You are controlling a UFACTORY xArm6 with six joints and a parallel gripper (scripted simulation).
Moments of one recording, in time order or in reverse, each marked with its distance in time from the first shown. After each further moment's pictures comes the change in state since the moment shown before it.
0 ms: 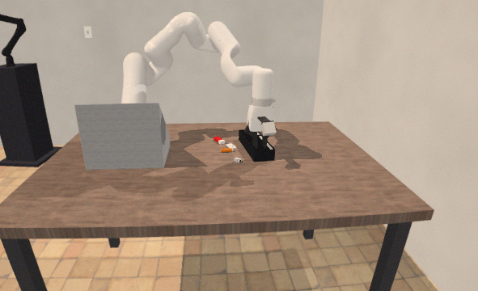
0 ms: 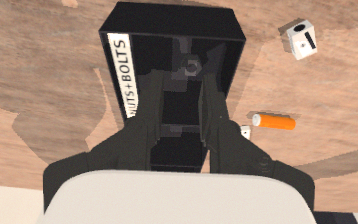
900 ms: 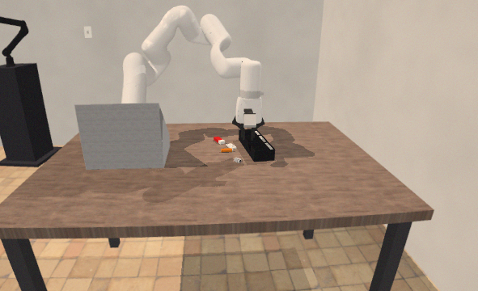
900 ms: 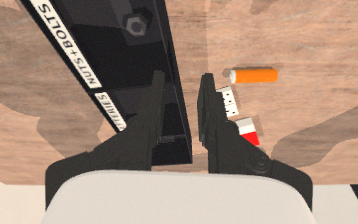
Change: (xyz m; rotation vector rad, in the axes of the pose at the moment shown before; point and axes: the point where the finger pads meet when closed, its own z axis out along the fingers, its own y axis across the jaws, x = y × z) arm -0.028 0.043 -0.026 -0.015 -0.019 0.208
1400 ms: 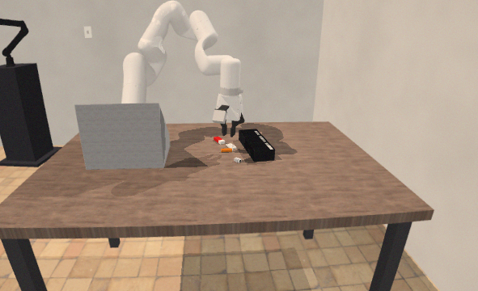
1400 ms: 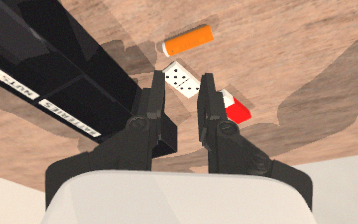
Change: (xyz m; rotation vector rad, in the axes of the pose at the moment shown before) arm -0.031 0.076 -0.003 -0.010 -0.019 0.337
